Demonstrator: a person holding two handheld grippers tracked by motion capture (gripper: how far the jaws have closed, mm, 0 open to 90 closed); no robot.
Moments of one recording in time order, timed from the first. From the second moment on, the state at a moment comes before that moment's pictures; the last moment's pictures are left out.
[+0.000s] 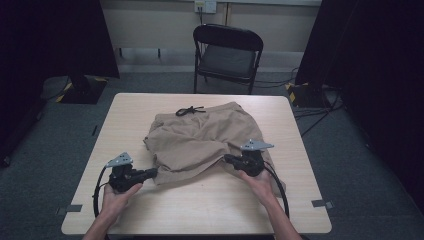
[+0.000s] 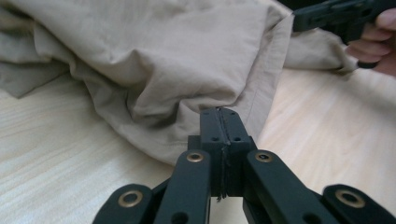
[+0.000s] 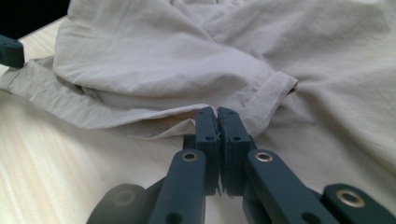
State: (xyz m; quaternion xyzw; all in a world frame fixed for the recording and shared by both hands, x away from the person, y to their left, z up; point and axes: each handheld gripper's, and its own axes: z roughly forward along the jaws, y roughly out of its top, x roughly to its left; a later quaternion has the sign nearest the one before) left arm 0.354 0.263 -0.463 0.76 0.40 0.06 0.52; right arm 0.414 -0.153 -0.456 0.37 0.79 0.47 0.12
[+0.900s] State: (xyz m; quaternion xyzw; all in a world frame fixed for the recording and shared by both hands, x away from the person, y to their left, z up) left arm 0.260 0.317 -0.427 0.74 0.38 0.08 0.55; right arm 0.325 -0.124 -0.428 0.28 0.82 0.49 0.08
